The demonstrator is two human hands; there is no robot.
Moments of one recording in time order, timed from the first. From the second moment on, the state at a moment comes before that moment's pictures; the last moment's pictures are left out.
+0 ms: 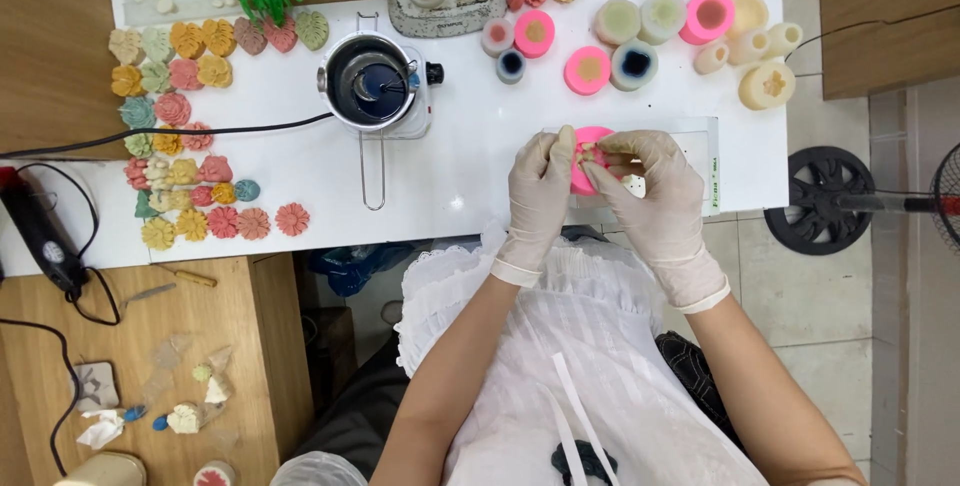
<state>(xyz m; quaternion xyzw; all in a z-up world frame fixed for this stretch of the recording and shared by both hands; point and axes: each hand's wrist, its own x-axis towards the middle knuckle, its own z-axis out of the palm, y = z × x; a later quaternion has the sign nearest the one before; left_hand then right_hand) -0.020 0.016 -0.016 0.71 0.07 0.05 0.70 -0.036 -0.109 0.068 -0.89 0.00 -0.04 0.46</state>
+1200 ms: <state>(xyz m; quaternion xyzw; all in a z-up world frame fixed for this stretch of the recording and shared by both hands) -0.037 0.021 -0.063 0.73 0.17 0.02 0.66 -0.042 -0.087 0.045 -0.93 -0.17 -0.05 0.31</state>
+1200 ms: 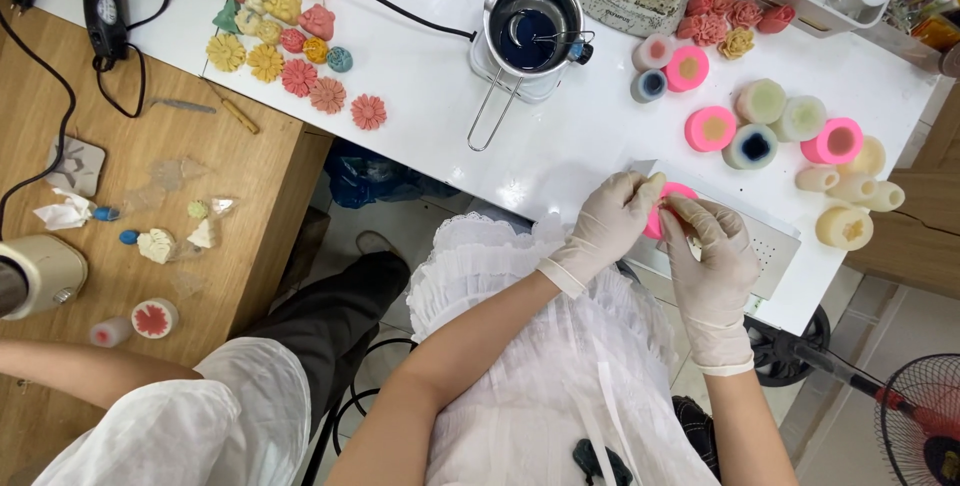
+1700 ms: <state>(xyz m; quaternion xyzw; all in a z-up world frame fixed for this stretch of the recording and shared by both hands) -0.038 0.034 -0.037 0.68 0.17 -0.06 0.71 -0.042 -0.088 0.065 -0.93 -0.21 -0.03 0.29</state>
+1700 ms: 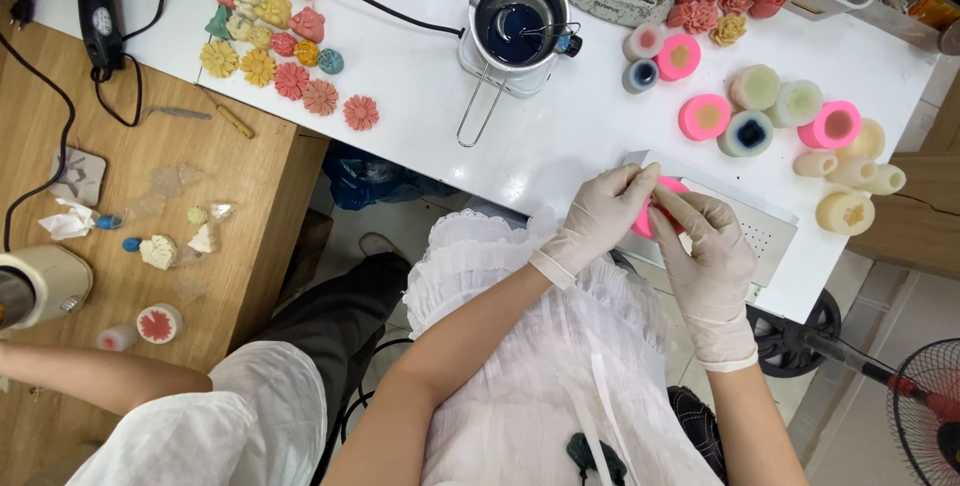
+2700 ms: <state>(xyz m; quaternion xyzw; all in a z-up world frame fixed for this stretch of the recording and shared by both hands) -0.041 0.020 -0.026 0.65 0.09 -0.08 0.75 -0.042 -0.116 0.068 -0.91 -0.20 -0.06 0.36</state>
